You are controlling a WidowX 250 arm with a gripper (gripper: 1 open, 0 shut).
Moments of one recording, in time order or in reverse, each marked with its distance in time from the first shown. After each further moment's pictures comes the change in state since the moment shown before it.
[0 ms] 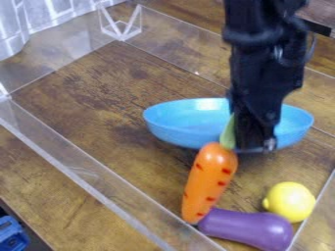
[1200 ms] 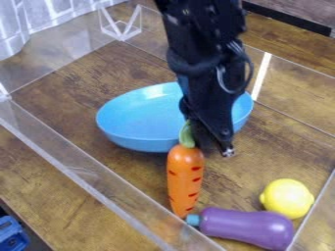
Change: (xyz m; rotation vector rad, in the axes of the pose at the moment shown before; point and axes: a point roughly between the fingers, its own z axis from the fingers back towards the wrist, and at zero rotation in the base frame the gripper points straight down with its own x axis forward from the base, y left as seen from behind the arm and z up) arm -0.039 0.026 -0.024 0.212 -0.060 0.236
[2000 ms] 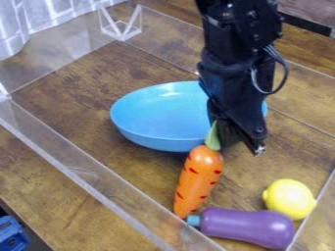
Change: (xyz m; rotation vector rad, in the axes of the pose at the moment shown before) arm 0.025 -0.003 -0.009 0.001 0.015 0.044
